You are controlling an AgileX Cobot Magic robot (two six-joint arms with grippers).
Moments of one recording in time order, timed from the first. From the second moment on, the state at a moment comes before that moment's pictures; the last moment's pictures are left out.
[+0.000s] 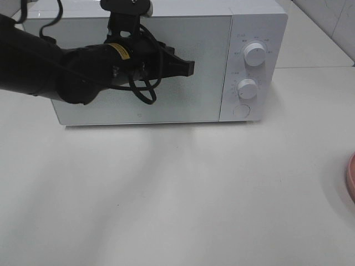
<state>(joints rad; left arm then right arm) -0.69 1.91 -1.11 -0.23 -0.41 0.09 0.03 0.00 -0.49 -0.08 0.97 0.05</state>
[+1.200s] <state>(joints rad) -0.57 1.35 -1.06 -0.06 1.07 -0.04 0.03 0.00 -0.49 -0.08 0.97 0.05</state>
